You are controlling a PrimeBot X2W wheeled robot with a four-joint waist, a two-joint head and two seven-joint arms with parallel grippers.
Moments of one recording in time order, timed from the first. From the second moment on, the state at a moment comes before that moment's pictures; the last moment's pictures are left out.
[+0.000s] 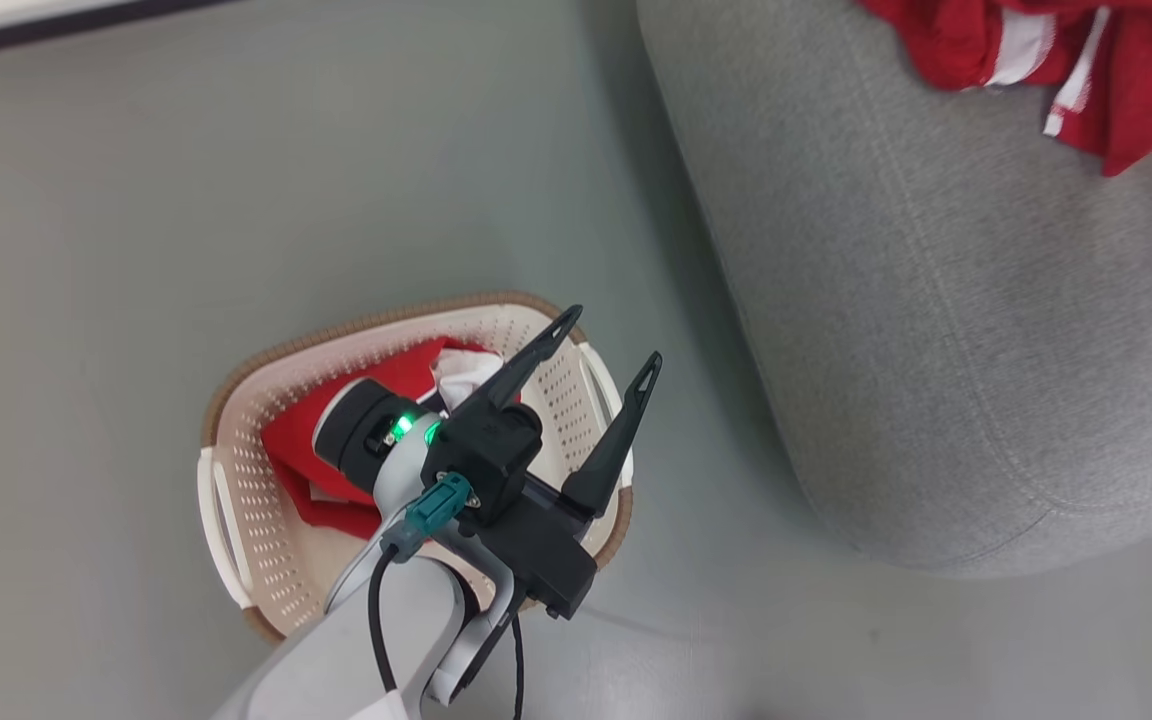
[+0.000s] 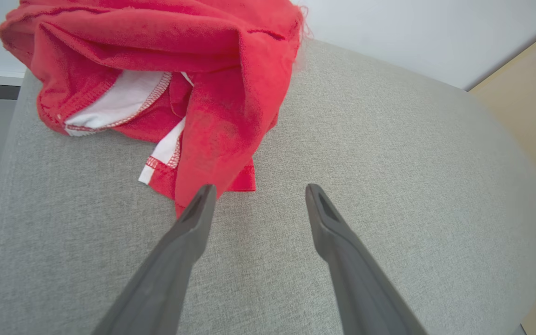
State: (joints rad) left arm -0.57 0.18 -0.74 0.16 -0.42 0.07 -0.09; right arm -1.10 -0.45 0.50 1.23 0.37 0.10 -0.25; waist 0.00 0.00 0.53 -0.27
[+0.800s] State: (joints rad) left arm -0.43 0.18 -0.59 0.34 -0.51 0.09 -0.23; right arm -0.84 -0.37 0.48 0.94 0.37 0.09 -0.25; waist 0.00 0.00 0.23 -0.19
